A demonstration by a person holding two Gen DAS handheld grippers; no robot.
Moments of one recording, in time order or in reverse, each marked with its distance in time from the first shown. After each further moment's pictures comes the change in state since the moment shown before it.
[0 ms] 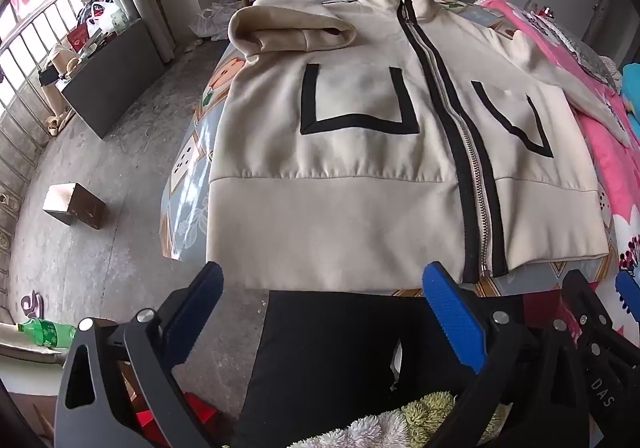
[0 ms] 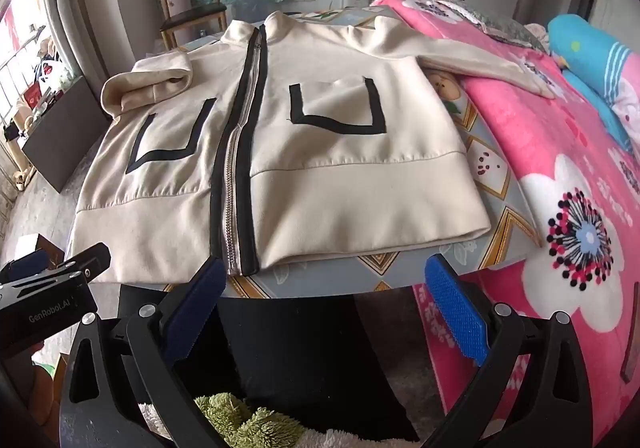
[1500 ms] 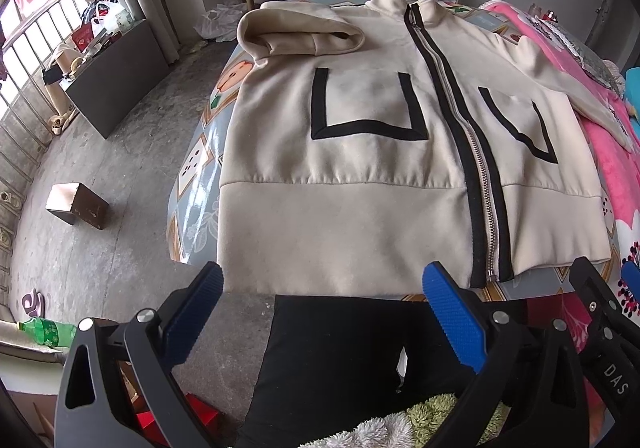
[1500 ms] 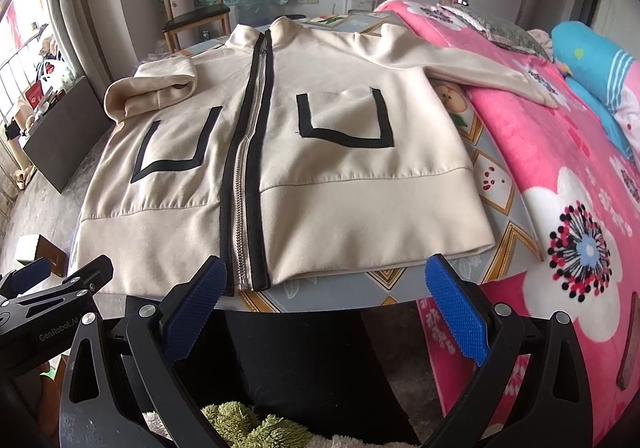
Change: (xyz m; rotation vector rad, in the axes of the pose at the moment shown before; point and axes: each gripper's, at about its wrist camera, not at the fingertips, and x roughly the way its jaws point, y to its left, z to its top) left arm 0.000 0.008 0.002 -0.007 -0.009 0.019; right arm 0.002 0.005 0.006 -0.005 -0.009 0.005
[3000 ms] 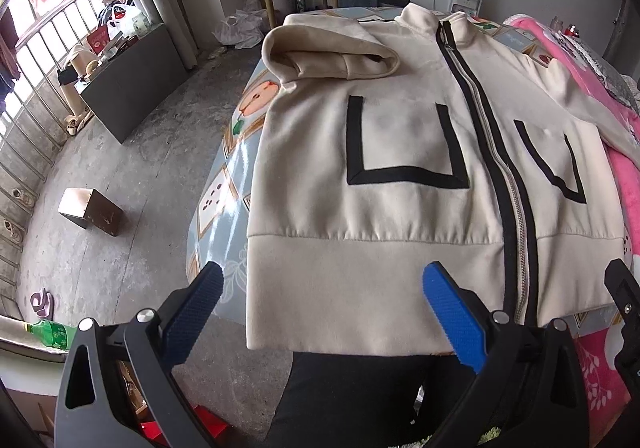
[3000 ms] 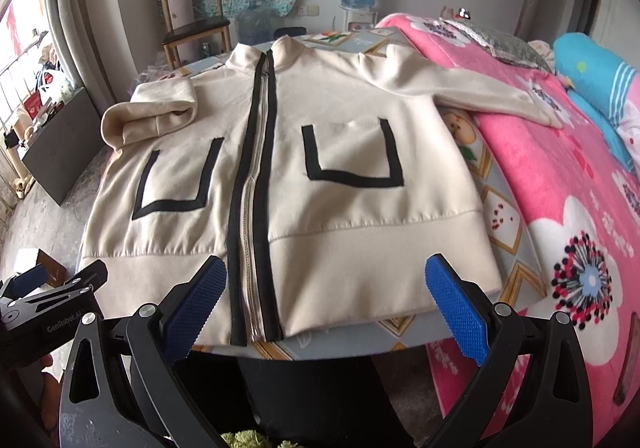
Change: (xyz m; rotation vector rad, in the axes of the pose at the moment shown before) left arm 0.016 0.022 0.040 -0.040 -0.028 0.062; right arm 0.008 0.010 0.040 0.000 -0.048 0.010
